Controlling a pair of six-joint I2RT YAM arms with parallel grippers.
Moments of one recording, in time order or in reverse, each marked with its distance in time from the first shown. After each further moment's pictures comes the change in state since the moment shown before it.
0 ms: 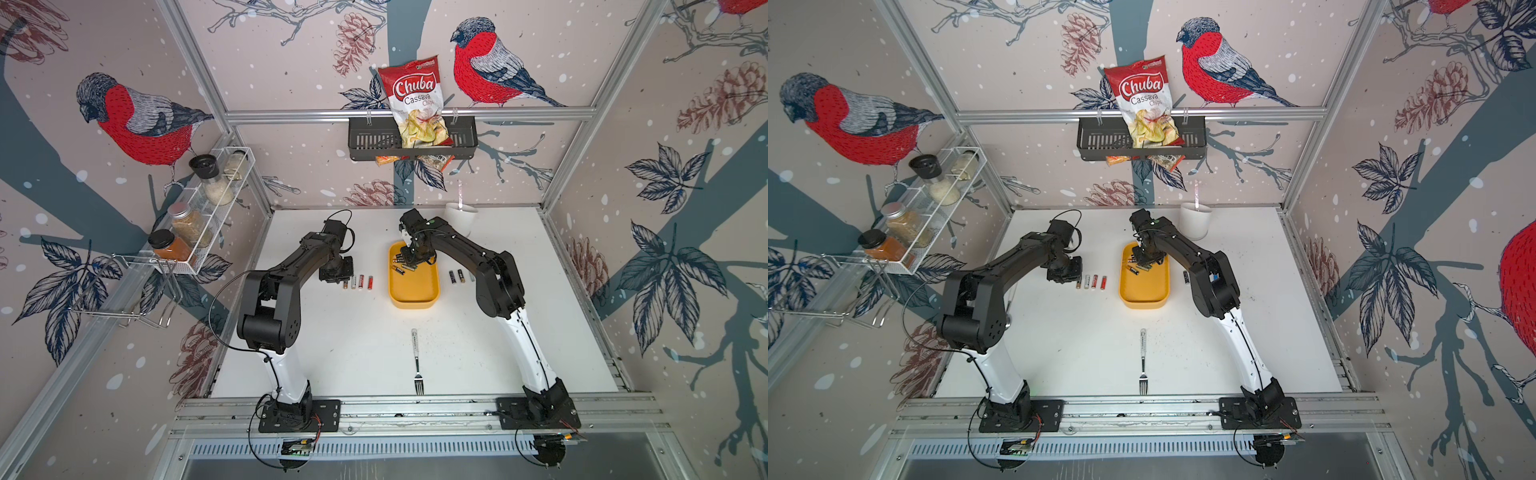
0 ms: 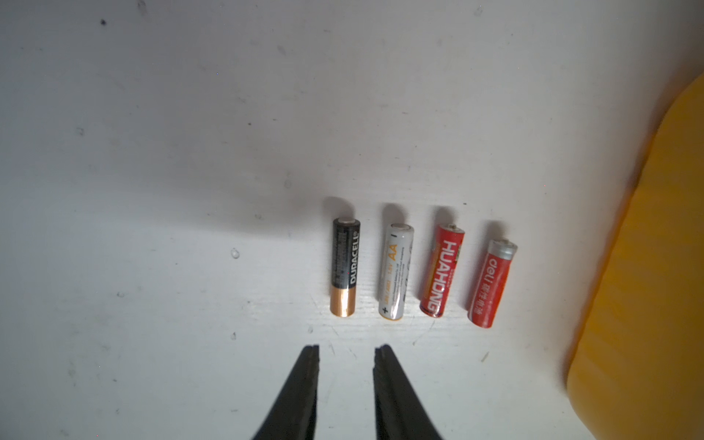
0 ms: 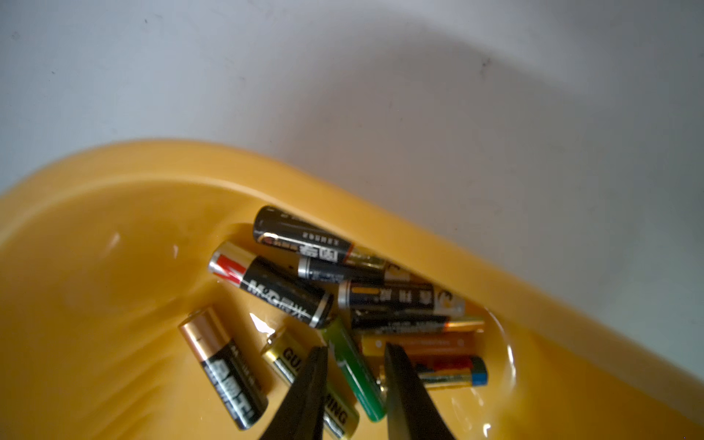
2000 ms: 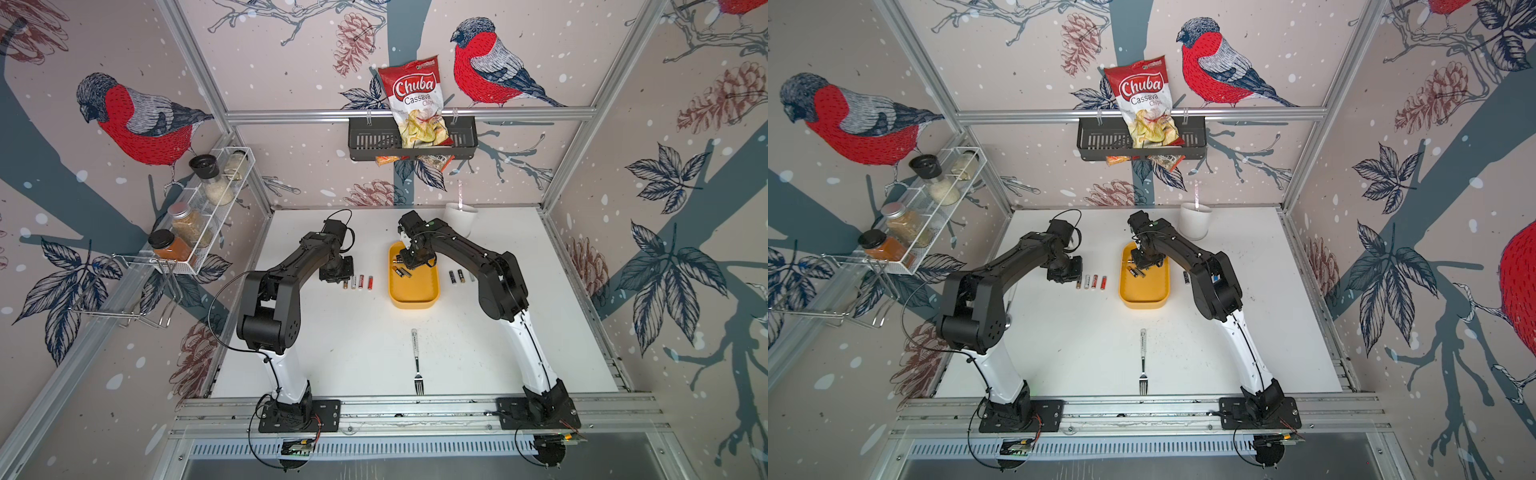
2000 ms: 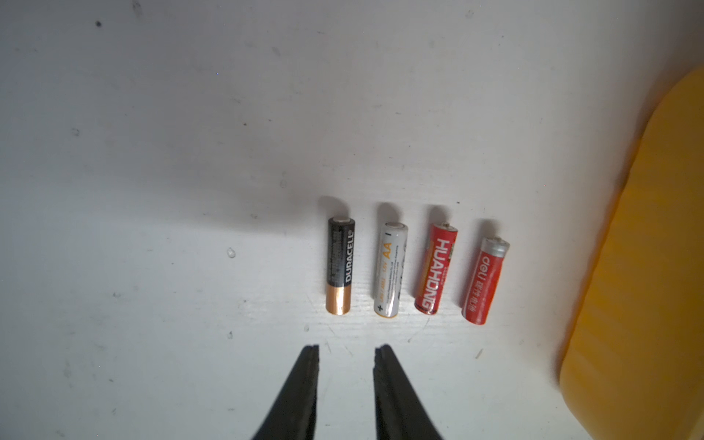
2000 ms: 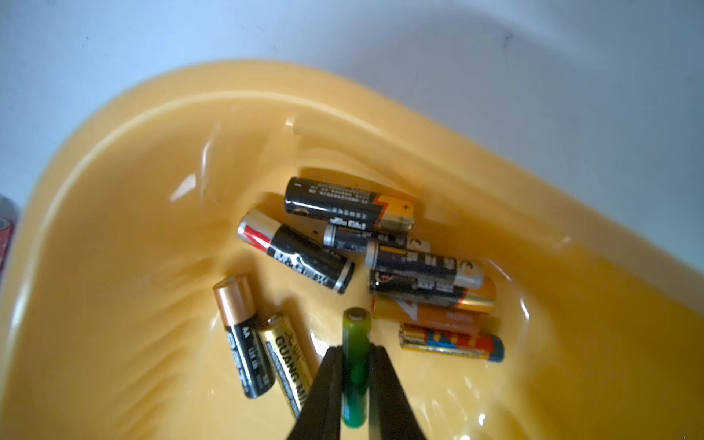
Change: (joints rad) left arm 0.000 -0.004 0.004 0.000 0.010 0.000; right arm 0.017 -0.060 -0.064 0.002 0.002 0.000
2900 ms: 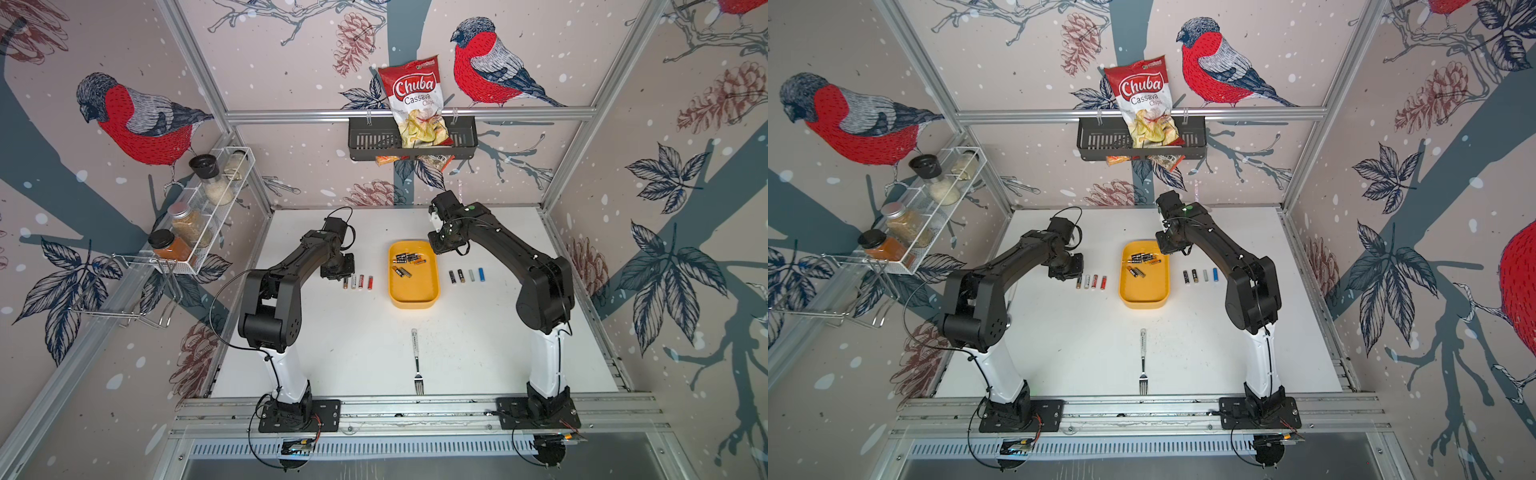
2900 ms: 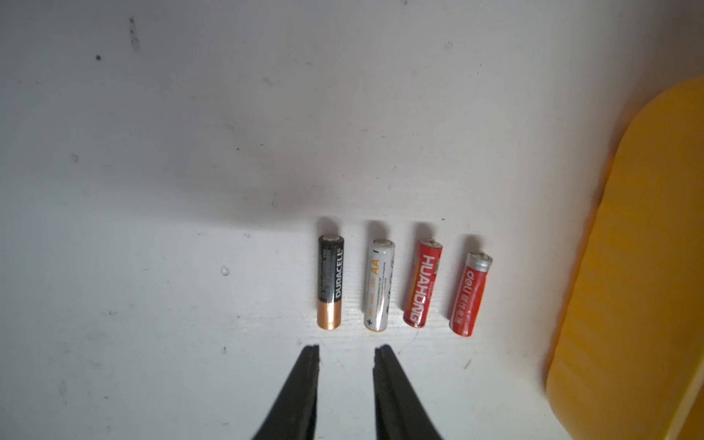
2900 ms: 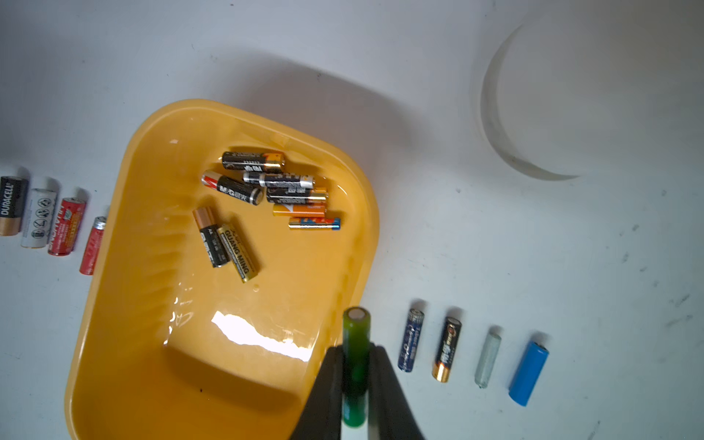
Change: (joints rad) left arm -0.003 0.016 0.026 0.013 0.008 0.000; right arm -0.133 -0.357 -0.230 -0.049 0.048 0.006
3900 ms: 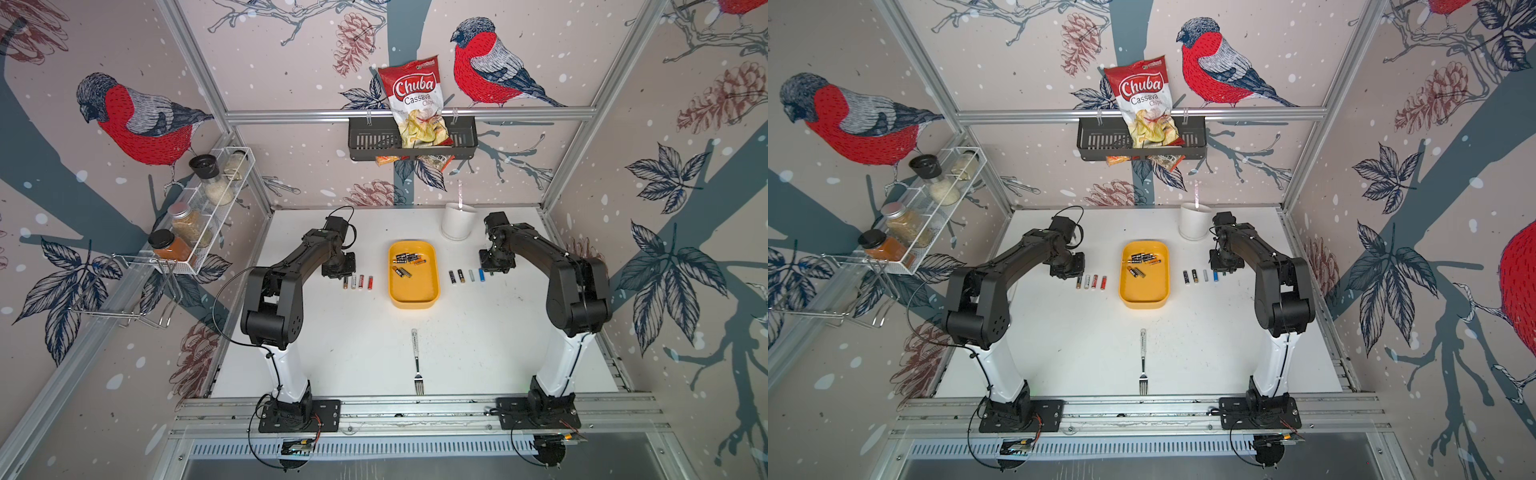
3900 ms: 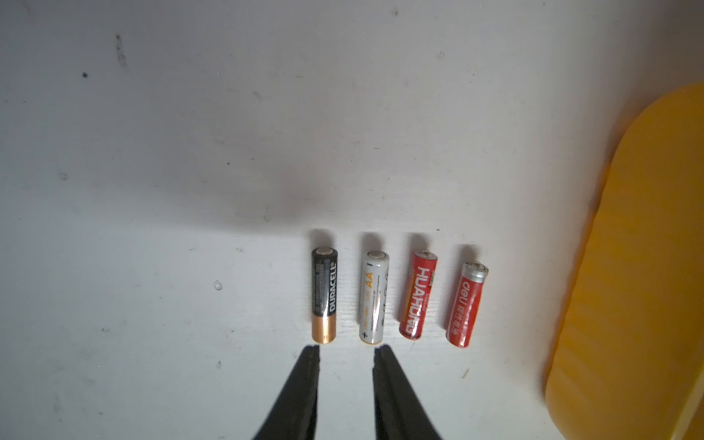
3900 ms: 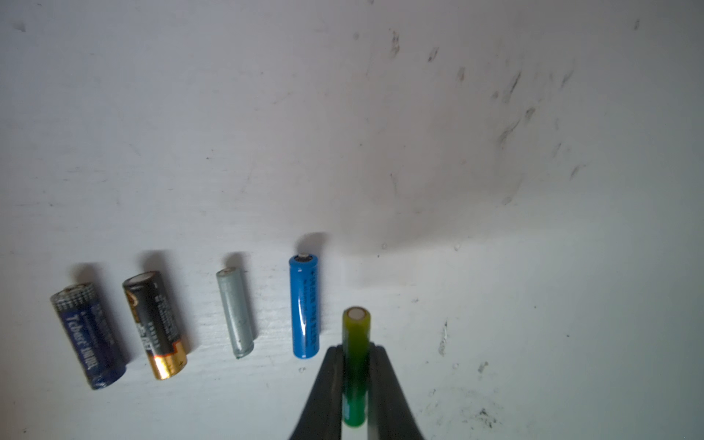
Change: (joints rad) left arm -0.003 0.024 0.024 0.001 0.003 0.010; right arm -0.319 -0.096 -0.432 0.160 0.092 -0.008
